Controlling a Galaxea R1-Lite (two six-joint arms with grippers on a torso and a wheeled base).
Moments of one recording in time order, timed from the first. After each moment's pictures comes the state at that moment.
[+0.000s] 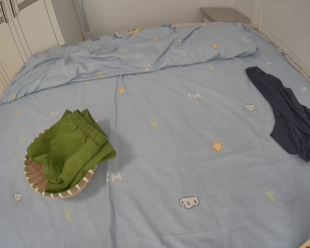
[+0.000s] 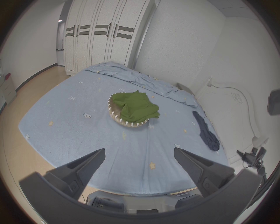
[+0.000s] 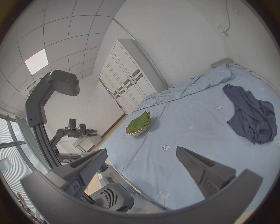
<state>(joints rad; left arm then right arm) -0.04 0.43 -0.80 0.79 -0.09 -0.34 0.17 0.36 -0.44 0.24 0.68 0.26</state>
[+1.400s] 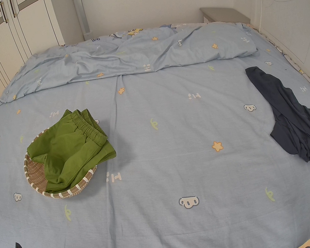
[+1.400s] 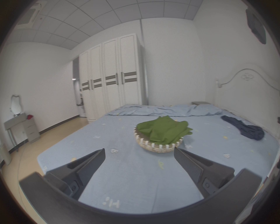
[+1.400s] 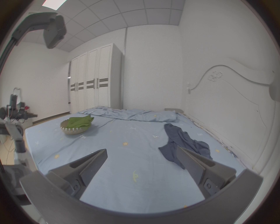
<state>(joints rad) 0.01 0.01 -0.02 -0.05 0.21 0.00 0.00 0.02 -0.04 -0.05 0.16 -0.11</state>
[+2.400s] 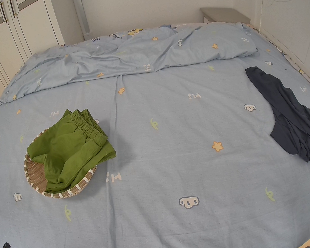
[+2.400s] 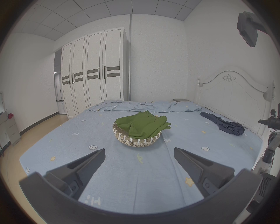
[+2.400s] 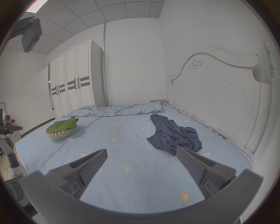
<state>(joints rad) 0.01 0.01 -0.02 0.00 0.00 -0.01 0.00 0.01 -0.02 0.00 0.01 -0.01</state>
